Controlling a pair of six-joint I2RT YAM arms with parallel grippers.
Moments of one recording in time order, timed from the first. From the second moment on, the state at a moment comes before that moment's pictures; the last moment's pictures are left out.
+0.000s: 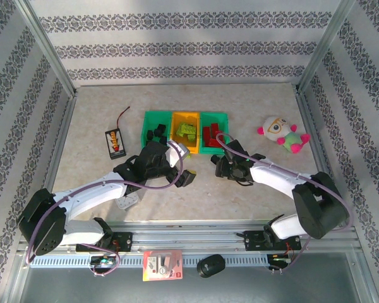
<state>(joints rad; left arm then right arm) -0.74 1.27 0.73 -0.04 0.19 -0.01 0.53 1.41 0.71 -0.46 0.04 0.68</state>
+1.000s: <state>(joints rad) -0.74 1.21 0.68 -0.02 0.18 -0.01 0.66 1.66 0.89 -0.50 0.08 0.60</state>
